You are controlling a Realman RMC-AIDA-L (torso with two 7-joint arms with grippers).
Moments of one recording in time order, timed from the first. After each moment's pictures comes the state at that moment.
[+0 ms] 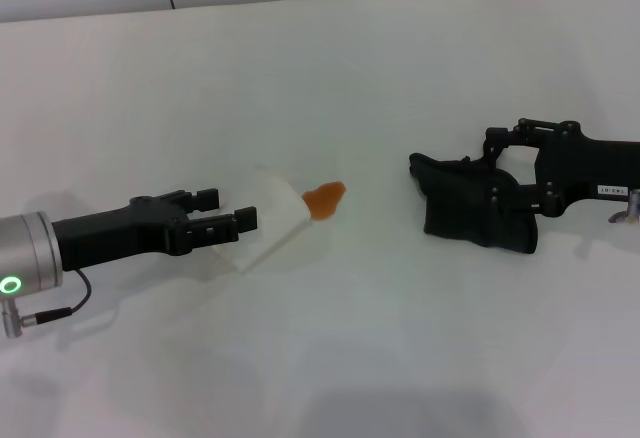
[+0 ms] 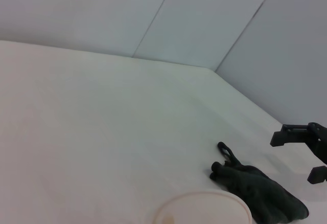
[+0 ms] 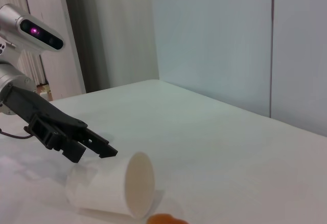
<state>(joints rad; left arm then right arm) -0.77 -2.07 2.85 -0.34 -0.23 1.47 -1.40 0.69 2.01 -2.82 0.52 0.34 -1.64 0.92</state>
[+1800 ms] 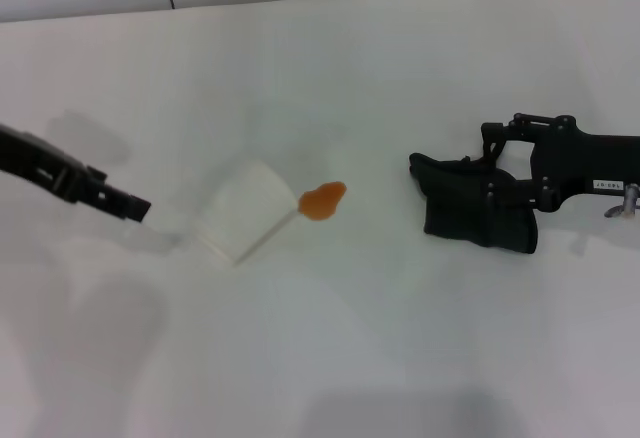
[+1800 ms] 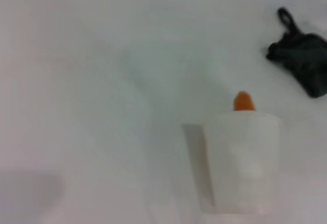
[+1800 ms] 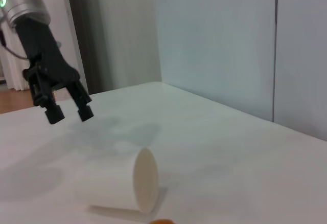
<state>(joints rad) -1.25 -2.07 2.85 -0.90 0.43 1.75 -1.71 0.70 2.01 -2.82 0.52 0.34 -1.64 0.92</state>
